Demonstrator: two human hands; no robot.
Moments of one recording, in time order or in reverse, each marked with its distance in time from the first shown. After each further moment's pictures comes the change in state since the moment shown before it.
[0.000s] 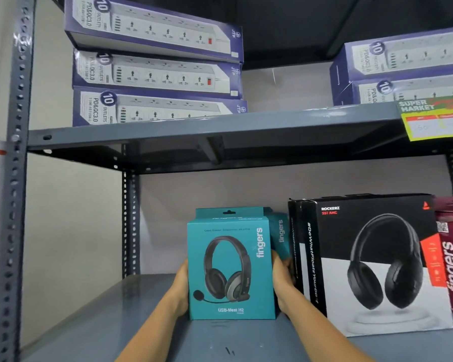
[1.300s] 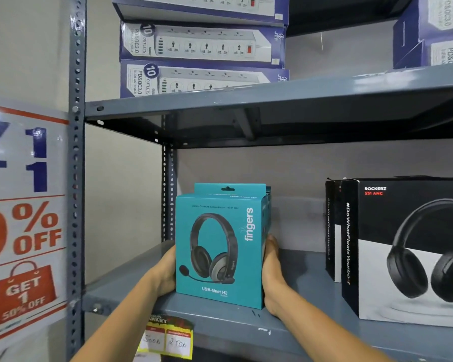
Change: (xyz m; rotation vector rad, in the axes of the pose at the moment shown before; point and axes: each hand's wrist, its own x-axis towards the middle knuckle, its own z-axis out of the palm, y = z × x) left_hand -0.028 -0.007 -0.102 0.056 0.038 -0.069; right_hand -0.092 0.022 0.073 0.171 -0.309 0.042
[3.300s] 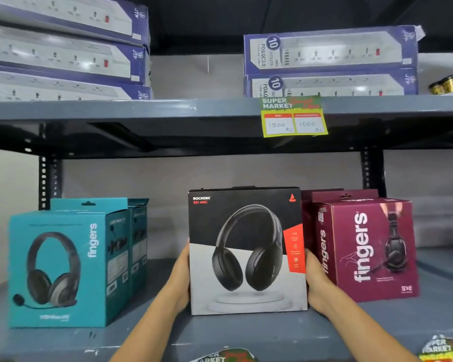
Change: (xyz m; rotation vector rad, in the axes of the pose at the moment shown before) left_hand -0.031 -0.016 0.330 -0.137 -0.033 0.058; right_hand -0.080 -0.140 -0.334 -0.049 0.326 -0.126
